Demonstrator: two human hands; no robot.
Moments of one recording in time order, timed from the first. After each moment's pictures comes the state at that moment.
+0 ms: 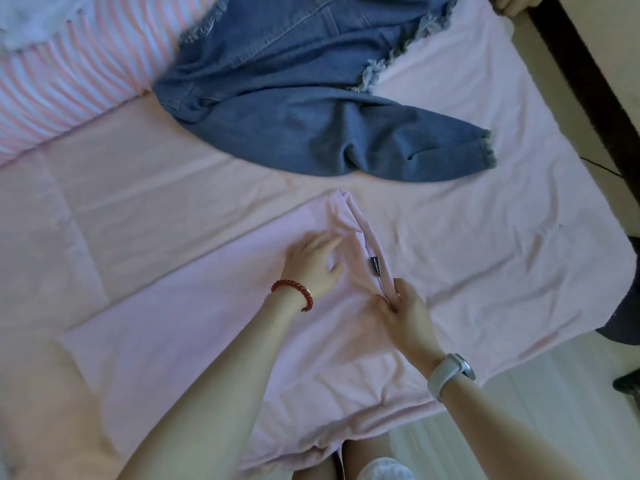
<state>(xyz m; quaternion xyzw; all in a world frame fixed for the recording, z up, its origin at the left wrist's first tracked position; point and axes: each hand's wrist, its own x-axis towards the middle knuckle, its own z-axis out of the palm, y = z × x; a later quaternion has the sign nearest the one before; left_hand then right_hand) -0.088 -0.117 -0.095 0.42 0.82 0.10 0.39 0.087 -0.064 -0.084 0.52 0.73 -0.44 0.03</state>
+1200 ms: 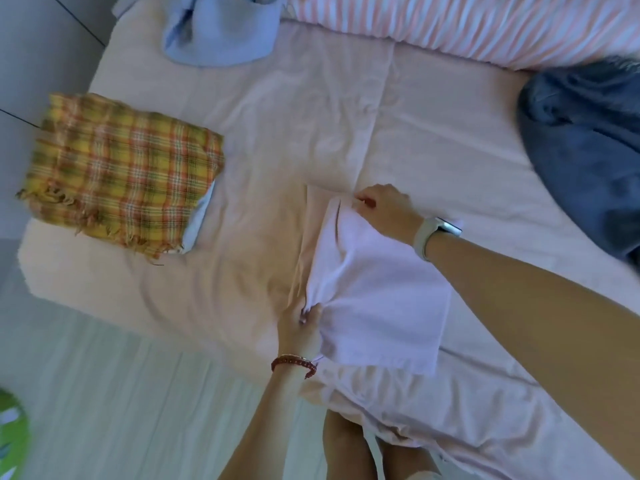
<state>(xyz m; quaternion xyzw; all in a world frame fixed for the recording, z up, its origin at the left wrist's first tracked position) -0.062 -0.468 -0.068 -0.32 0.78 0.50 0.22 -0.221 -0.301 -0.064 -0.02 0.92 -0.29 0.25</state>
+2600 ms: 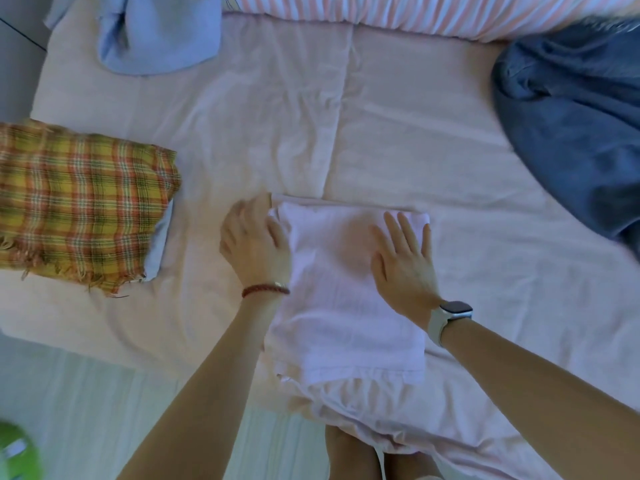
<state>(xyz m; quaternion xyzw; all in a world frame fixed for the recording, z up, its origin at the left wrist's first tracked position) -0.186 -0.452 -0.076 -0.14 0.96 0.24 -0.03 -0.127 -0.259 -0.096 0.00 0.98 -0.14 0.13</state>
